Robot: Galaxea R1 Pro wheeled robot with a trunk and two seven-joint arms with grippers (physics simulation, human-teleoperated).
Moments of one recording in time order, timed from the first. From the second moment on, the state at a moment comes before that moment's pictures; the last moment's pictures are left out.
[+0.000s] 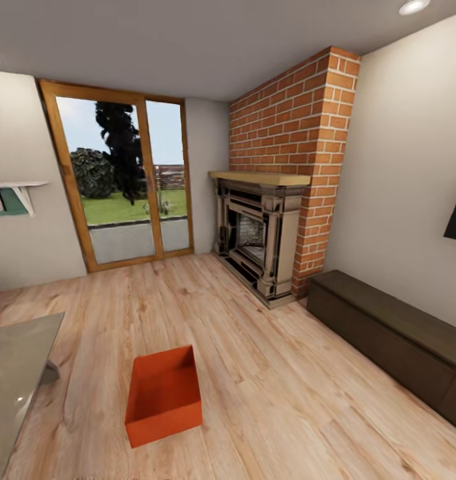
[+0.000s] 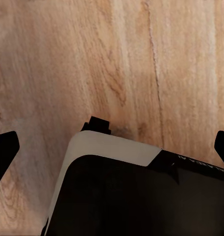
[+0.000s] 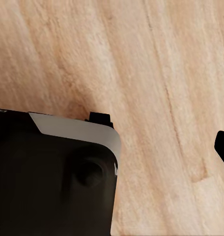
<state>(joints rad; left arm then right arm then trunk) -0.23 0.01 -0.14 0.00 0.46 -0.03 0.05 -0.16 0.01 0.23 0.02 -0.07 -0.14 -0.10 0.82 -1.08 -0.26</state>
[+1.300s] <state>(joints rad) -0.23 0.01 -0.14 0.00 0.46 -0.03 0.05 -0.16 0.01 0.23 0.02 -0.07 -0.14 -0.10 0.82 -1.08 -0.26</state>
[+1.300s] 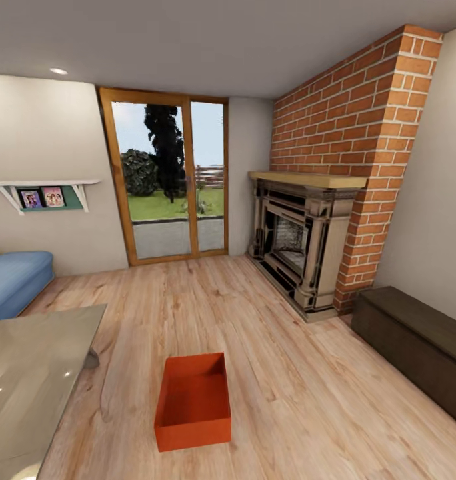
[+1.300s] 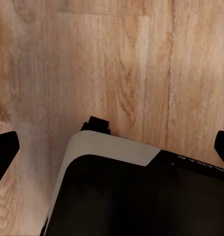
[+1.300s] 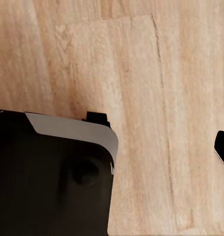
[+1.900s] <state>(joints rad) -0.23 0.01 -0.14 0.00 0.46 -0.03 0.05 -0.16 0.02 0.23 0.02 -0.07 -0.14 -0.10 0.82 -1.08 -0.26</state>
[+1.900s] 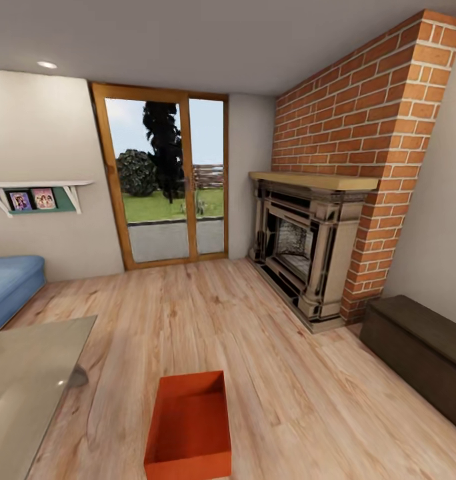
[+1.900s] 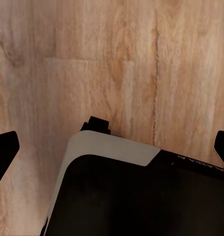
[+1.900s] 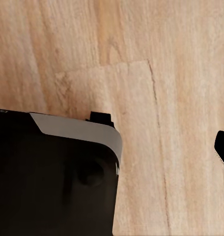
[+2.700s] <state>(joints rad) -0.23 0.01 -0.14 0.00 0.46 -0.03 0.05 -0.16 0.01 0.23 0.02 -0.07 -0.14 -0.10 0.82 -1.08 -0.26</state>
